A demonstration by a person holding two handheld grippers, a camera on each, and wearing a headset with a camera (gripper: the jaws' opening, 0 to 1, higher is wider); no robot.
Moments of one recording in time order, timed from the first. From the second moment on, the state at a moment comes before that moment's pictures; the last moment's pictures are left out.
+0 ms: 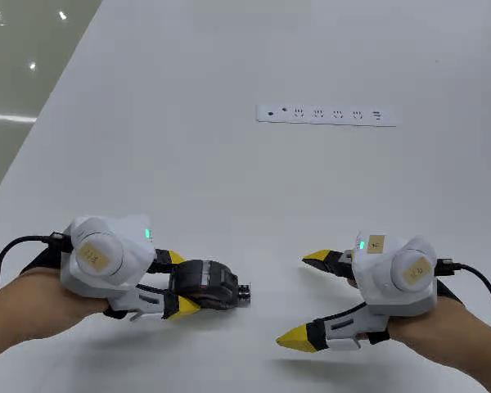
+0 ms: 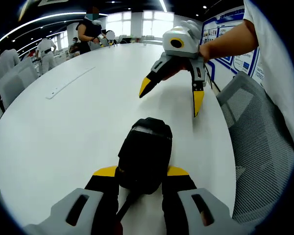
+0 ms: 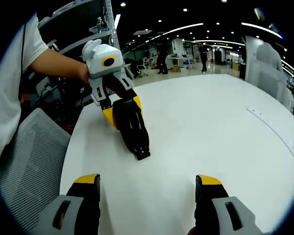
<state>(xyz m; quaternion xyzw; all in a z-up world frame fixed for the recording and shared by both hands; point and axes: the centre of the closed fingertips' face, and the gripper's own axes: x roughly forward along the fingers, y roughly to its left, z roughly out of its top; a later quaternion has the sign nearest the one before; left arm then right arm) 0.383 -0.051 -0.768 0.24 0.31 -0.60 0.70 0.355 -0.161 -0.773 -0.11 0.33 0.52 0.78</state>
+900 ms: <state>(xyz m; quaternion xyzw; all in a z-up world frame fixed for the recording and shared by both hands) 0.383 -0.051 -0.769 0.24 0.32 -0.60 0.70 0.371 -0.115 -0.784 -0.16 0.27 0.57 0.76</state>
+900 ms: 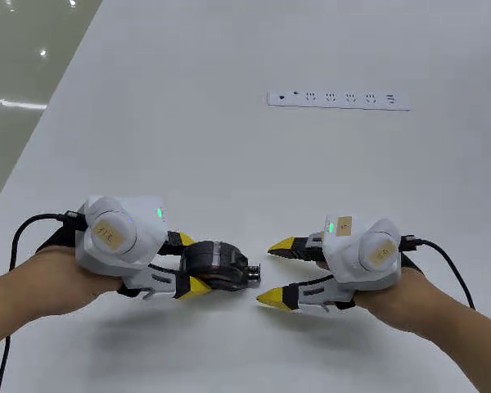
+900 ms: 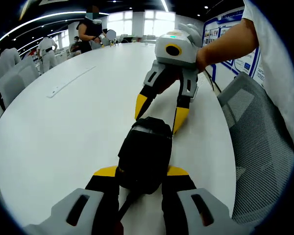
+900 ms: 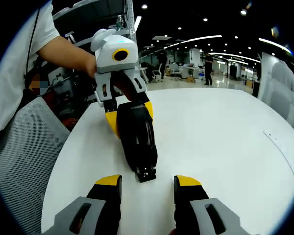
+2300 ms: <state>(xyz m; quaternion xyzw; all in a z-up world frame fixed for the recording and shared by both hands) 0.384 -0.051 -0.769 0.25 0.31 -0.60 0.69 0.371 -0.103 -0.792 -0.20 0.24 0.61 0.73</state>
